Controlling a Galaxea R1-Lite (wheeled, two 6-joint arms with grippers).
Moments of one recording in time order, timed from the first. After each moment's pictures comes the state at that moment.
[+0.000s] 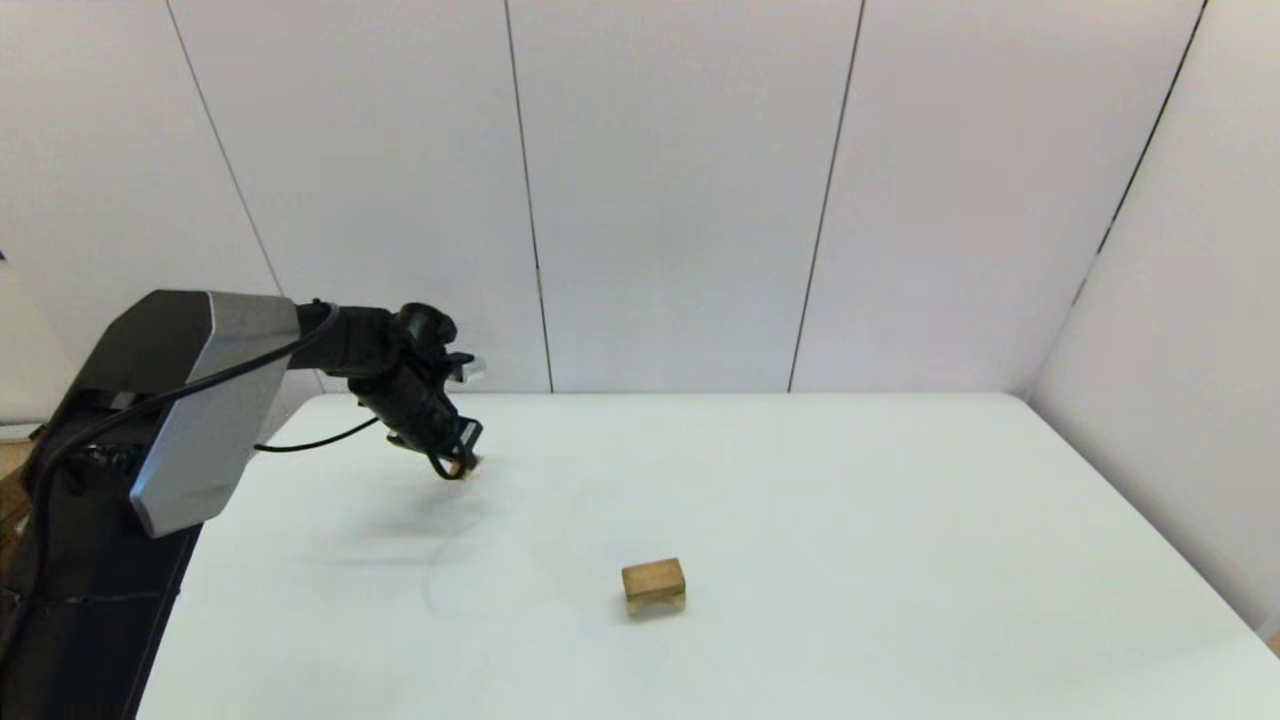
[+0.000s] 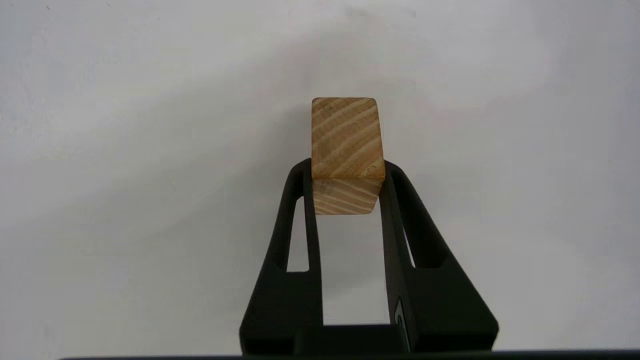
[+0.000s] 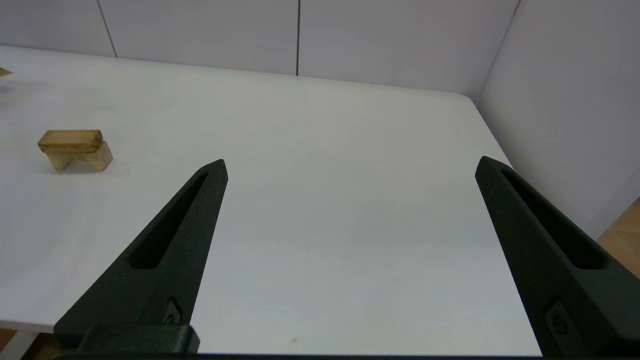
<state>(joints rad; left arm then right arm) -0.12 2.49 -1.96 0.68 -0.15 0.21 0.00 0.00 0.00 -0.01 0.05 -0.08</state>
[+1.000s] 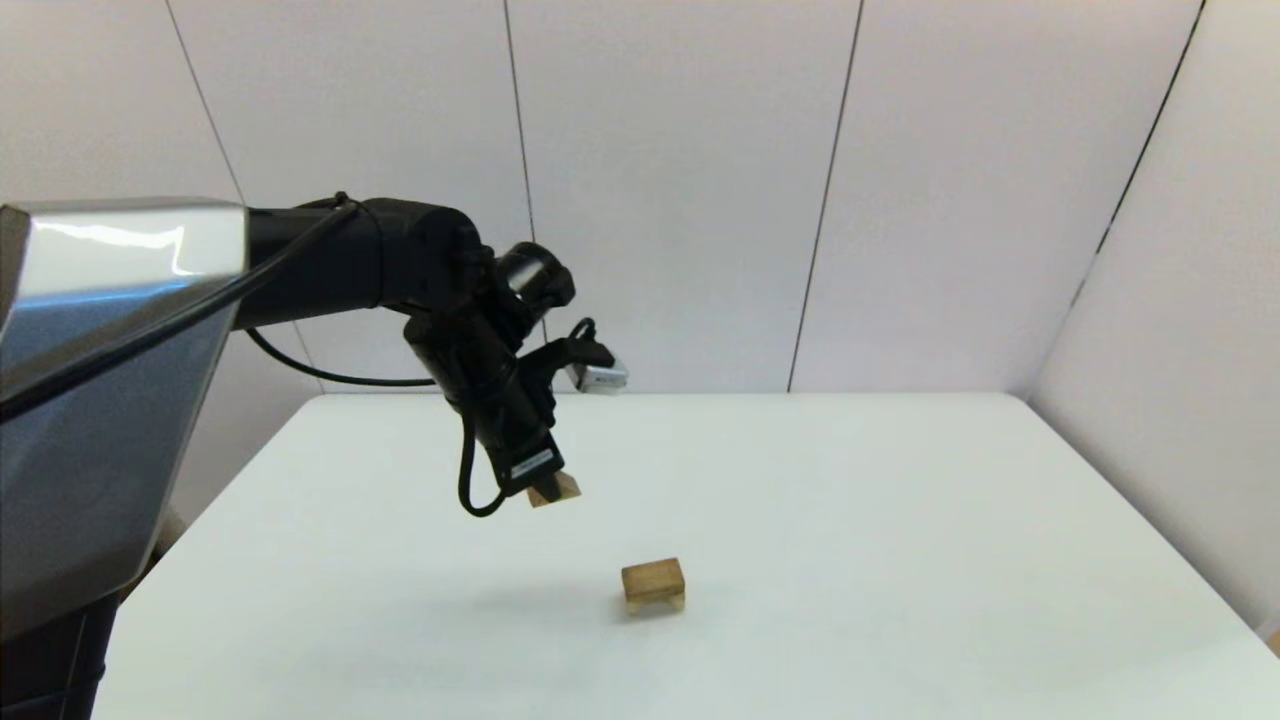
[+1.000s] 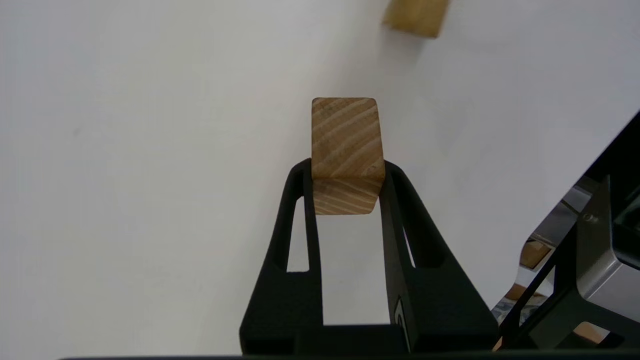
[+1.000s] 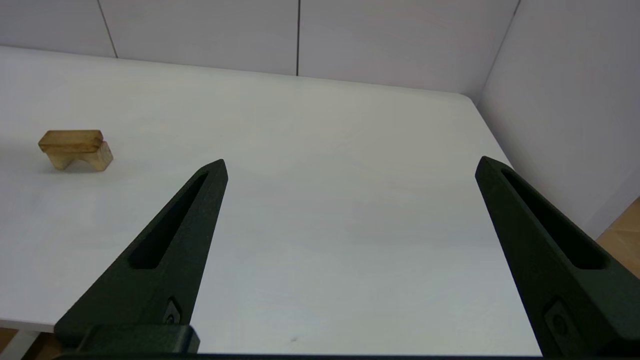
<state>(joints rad) -0.50 2.22 -1.96 1.04 -0.17 0.62 0.00 0.00 0.00 -0.01 0.05 -0.08</state>
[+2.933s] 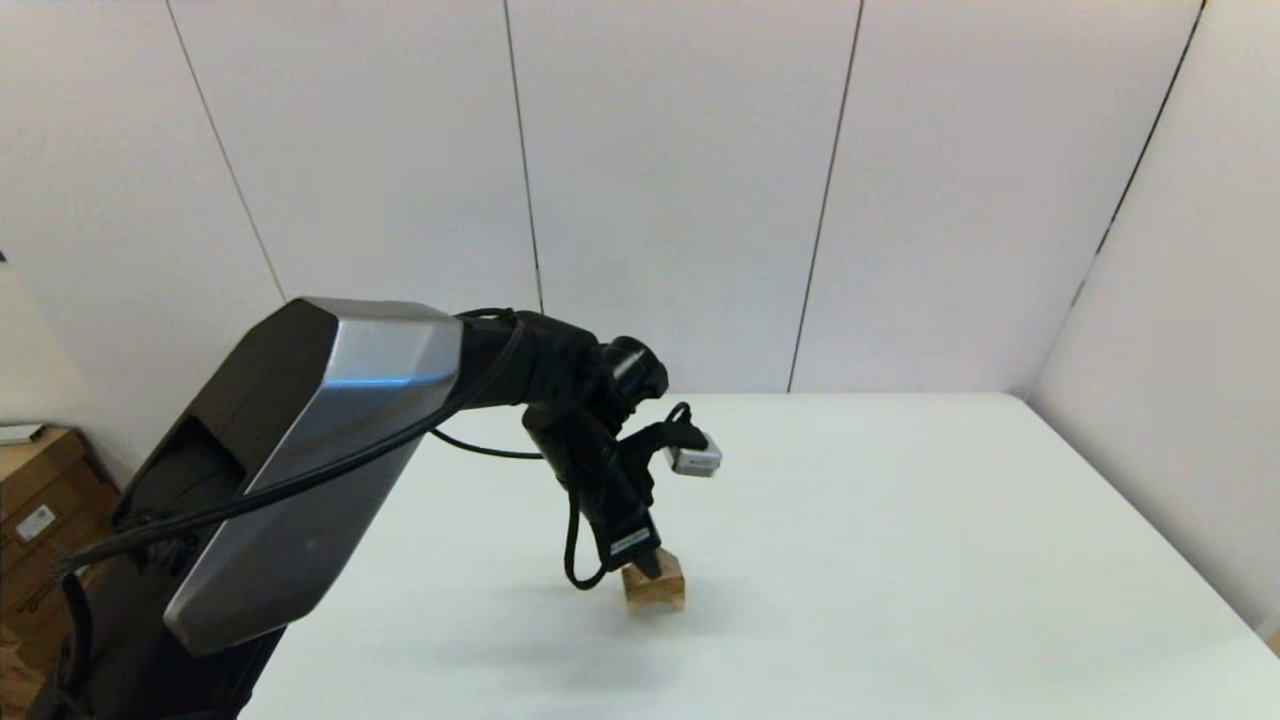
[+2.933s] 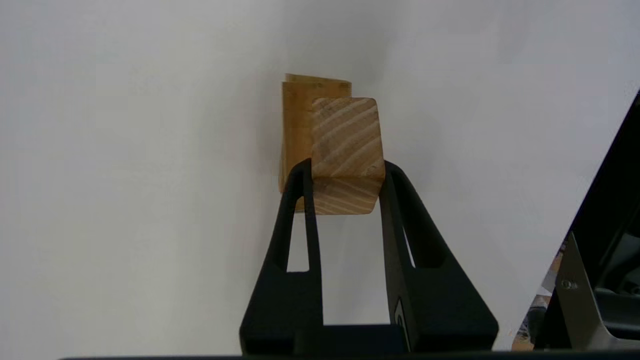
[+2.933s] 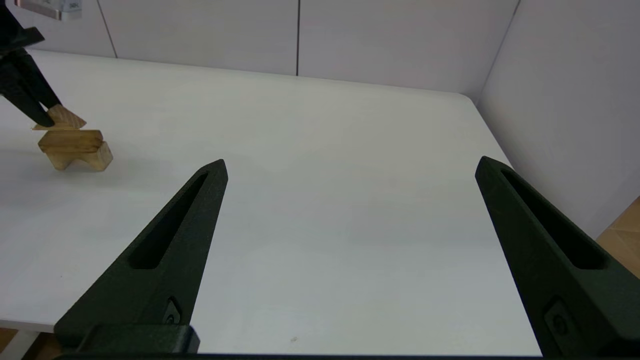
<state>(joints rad) -0.62 2.43 -1.95 0.86 -0.37 0.64 0.00 0.00 0.00 -0.01 0.05 -0.08</state>
